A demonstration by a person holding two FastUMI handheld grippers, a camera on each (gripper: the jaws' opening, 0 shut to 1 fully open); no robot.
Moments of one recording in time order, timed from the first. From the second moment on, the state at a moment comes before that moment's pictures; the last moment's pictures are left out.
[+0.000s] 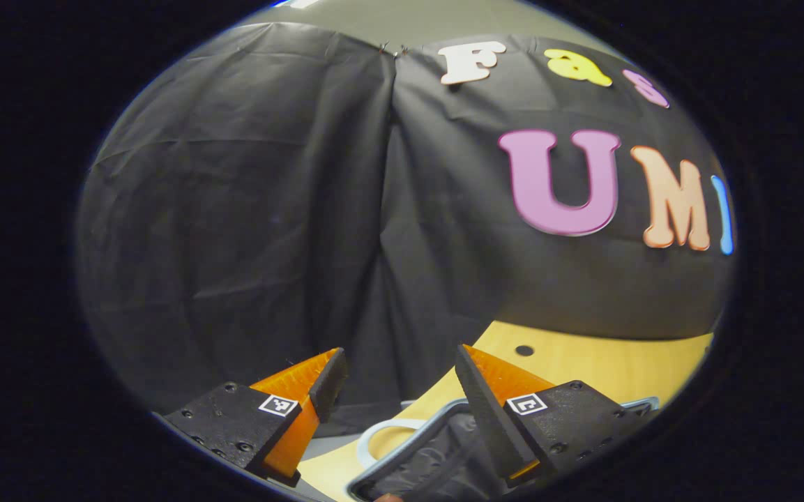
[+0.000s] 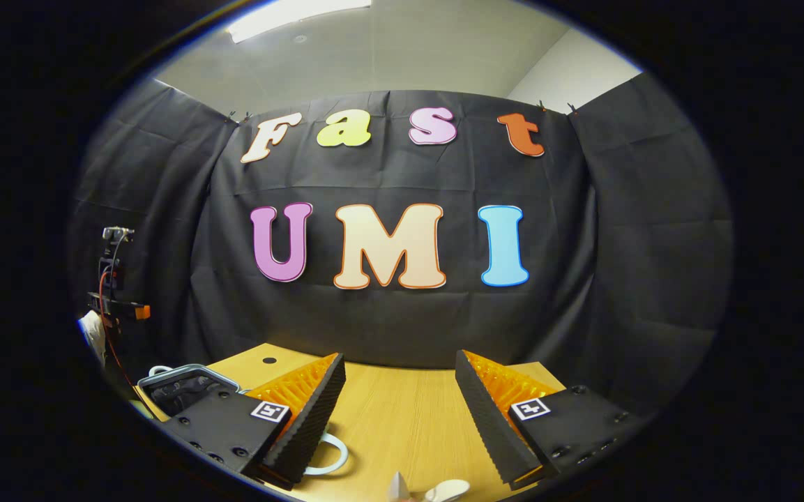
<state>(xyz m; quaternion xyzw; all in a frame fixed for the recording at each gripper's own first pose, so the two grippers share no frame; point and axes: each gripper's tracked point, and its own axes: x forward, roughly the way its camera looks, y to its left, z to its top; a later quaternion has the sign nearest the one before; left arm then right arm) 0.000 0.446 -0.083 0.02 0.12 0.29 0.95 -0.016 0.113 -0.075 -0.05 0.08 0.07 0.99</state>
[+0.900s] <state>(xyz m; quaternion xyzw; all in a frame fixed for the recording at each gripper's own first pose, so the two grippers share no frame) -0.010 0.124 -0.071 -0.01 0.09 0.10 0.99 -0.034 0.026 -0.047 -0.04 0.04 0.11 0.99</state>
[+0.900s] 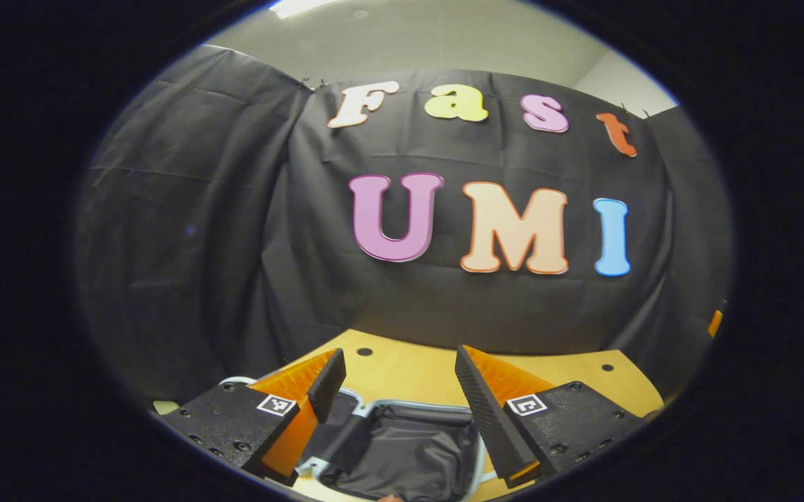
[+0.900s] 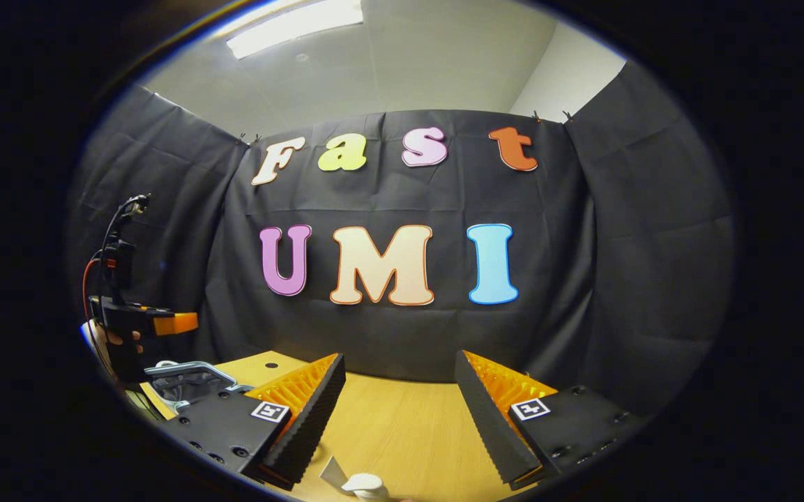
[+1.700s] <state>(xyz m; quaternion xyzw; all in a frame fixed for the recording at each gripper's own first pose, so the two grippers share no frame) -0.043 -0.072 -0.155 -0.06 0.20 -0.06 0.98 -0.057 -0.025 -0.058 -0.04 0.06 0.10 0.99</state>
